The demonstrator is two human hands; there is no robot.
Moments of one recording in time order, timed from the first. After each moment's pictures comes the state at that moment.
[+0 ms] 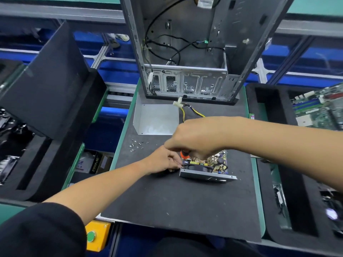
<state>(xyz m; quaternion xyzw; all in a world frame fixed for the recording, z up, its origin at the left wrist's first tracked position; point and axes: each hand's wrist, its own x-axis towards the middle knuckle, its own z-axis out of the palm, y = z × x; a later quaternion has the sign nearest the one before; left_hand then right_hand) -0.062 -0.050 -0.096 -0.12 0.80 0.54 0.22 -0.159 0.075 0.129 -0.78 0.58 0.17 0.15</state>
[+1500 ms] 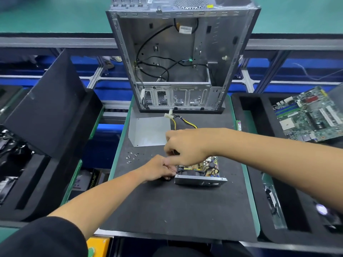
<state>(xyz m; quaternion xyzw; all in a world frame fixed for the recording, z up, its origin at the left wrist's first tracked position) -0.056 -0.033 -0.047 -0.18 0.76 0.59 0.20 -0.148 0.091 0.130 -0.66 0.72 0.05 0.23</state>
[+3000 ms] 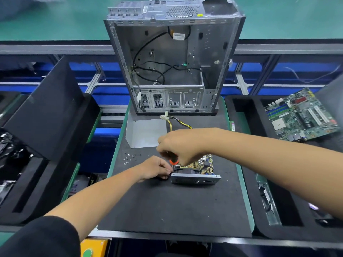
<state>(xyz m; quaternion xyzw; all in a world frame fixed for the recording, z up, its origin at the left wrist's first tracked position) -0.054 -0.032 -0.041 -0.21 0.75 0.60 0.22 -0.141 0.094 0.139 -0.69 0.69 0.07 0.21</state>
